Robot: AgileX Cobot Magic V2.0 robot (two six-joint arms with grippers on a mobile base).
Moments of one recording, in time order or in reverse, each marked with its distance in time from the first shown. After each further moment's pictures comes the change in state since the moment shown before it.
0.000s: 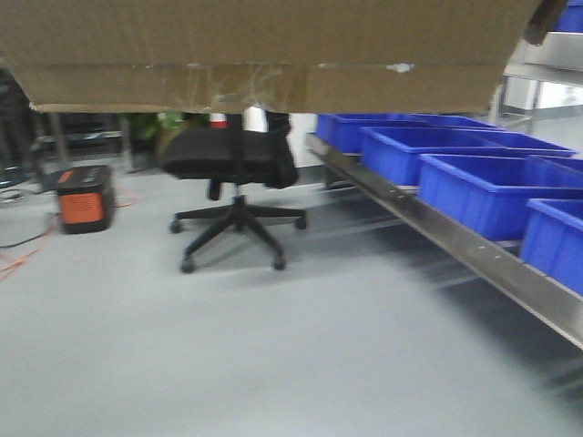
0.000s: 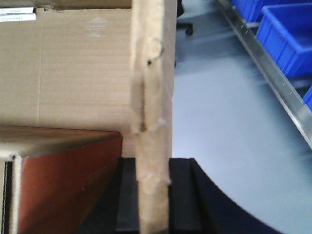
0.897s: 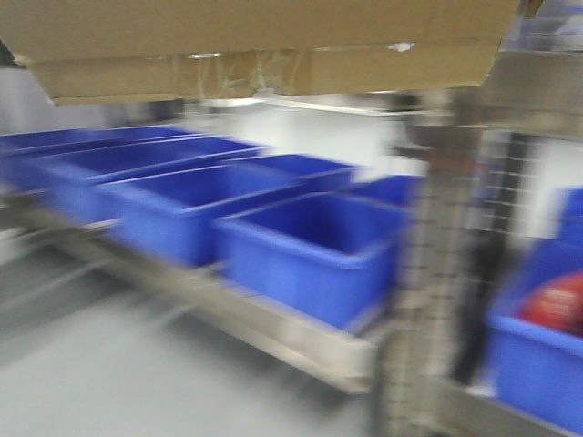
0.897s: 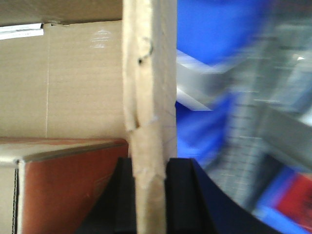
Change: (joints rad) left arm 0.000 -0.002 -0.002 0.010 -0.004 0.000; right arm -0.005 0.002 0.000 -0.011 -0.086 -0.004
